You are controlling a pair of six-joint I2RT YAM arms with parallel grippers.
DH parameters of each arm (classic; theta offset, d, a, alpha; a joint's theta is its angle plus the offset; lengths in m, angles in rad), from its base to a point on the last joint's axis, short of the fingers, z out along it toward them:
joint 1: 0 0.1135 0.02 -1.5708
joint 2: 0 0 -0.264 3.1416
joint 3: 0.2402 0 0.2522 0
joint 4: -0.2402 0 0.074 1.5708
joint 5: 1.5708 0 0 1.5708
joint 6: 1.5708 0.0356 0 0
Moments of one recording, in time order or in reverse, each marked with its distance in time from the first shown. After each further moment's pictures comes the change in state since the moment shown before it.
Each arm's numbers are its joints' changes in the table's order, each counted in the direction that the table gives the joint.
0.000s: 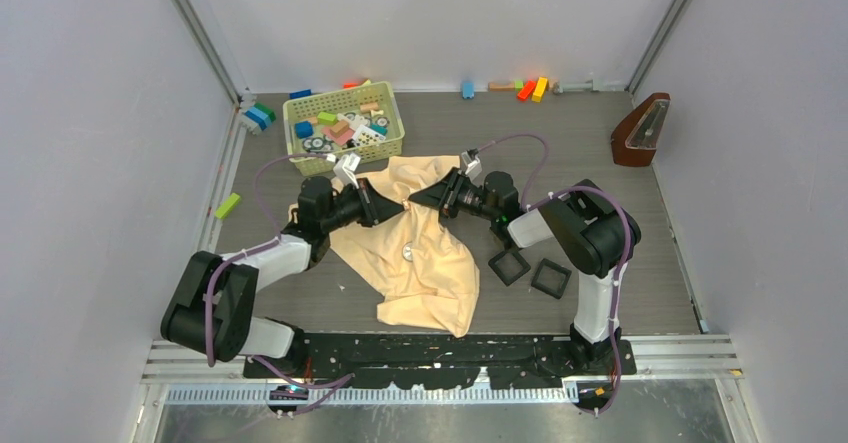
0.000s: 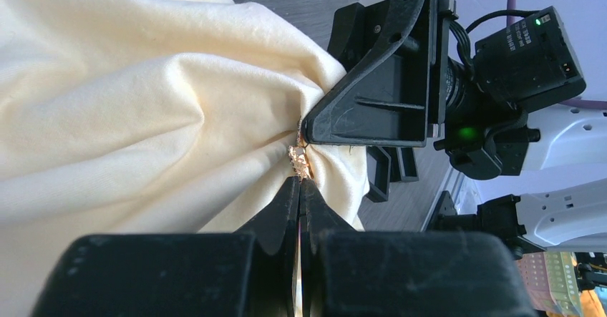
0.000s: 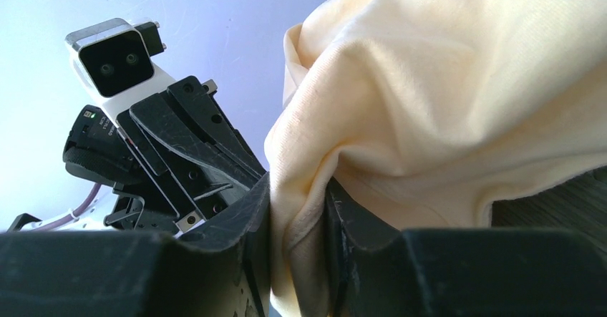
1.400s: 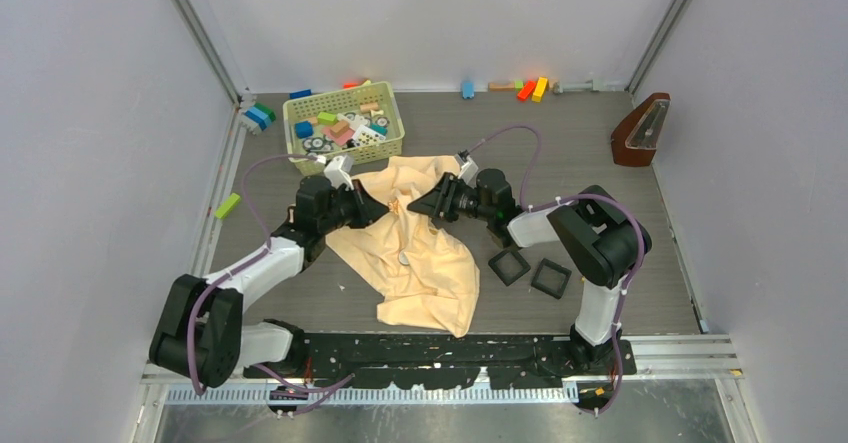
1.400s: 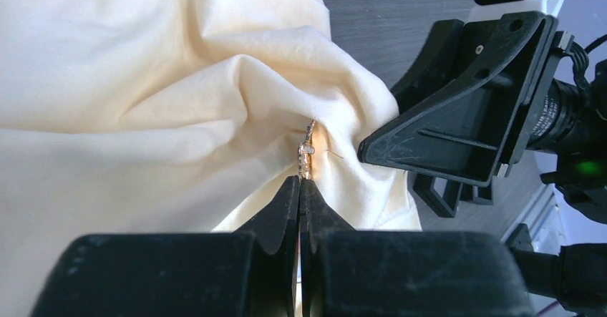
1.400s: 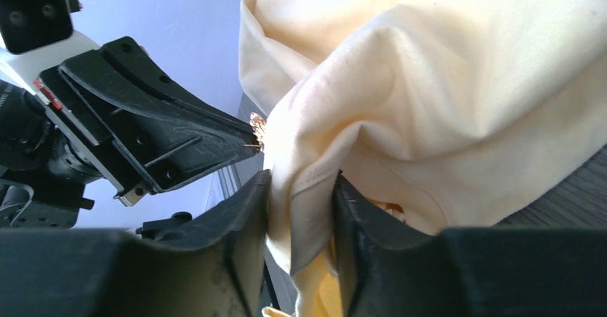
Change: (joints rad) left arm -0.002 -0.127 0.036 -0.321 -0.236 0.133; right arm 0.036 -0.082 0.019 -0.262 0.032 -0.257
